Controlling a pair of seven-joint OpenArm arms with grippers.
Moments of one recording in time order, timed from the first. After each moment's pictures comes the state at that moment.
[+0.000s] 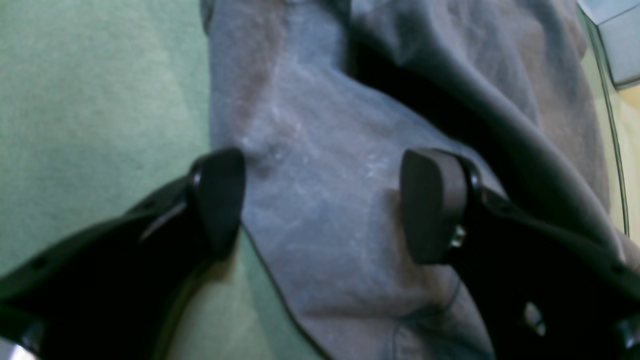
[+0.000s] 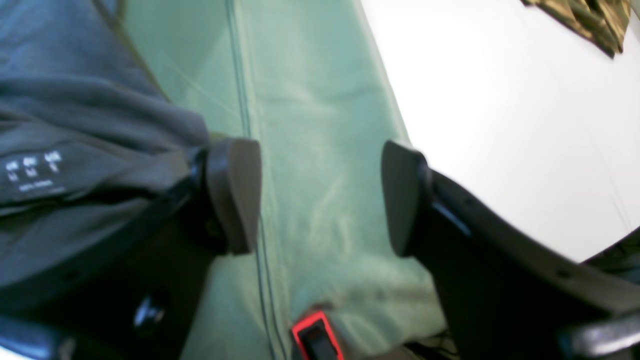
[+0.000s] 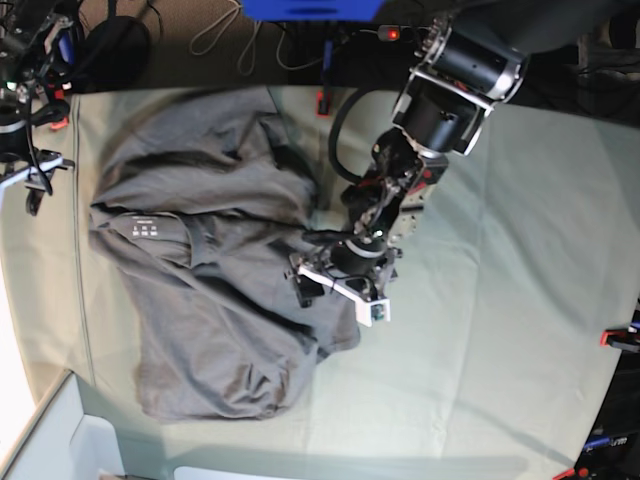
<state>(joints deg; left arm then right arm) -19.7 3.9 21.2 40.0 -36.6 0.5 0.7 -17.4 2.6 42.8 101.2 -1.4 21.9 -22.0</state>
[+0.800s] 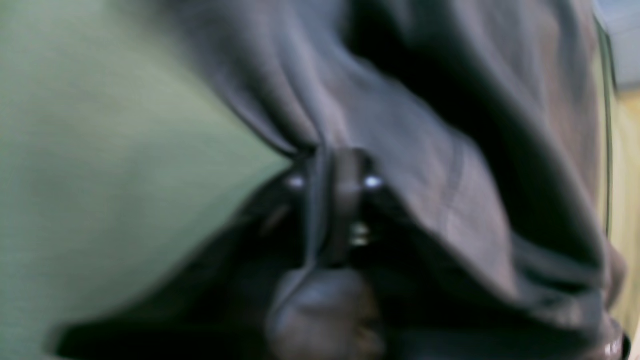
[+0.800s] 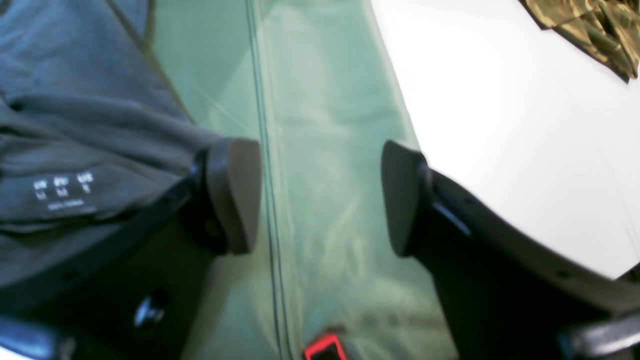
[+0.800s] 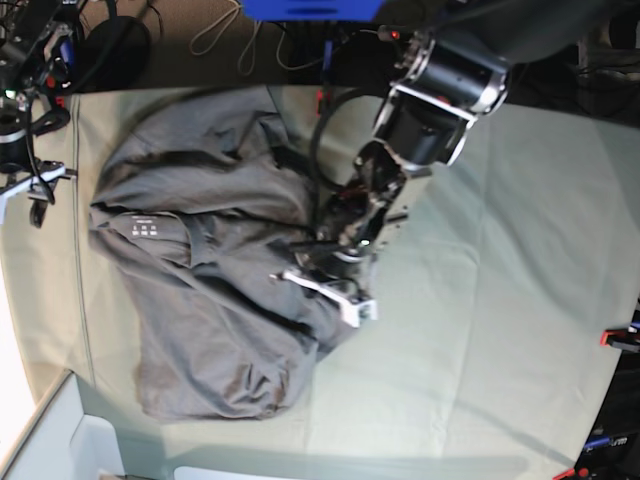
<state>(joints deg) -23.3 8.2 18.4 32.1 -38.5 0.5 4.4 -15.8 2.6 42.8 101.1 -1.4 24.7 -21.9</state>
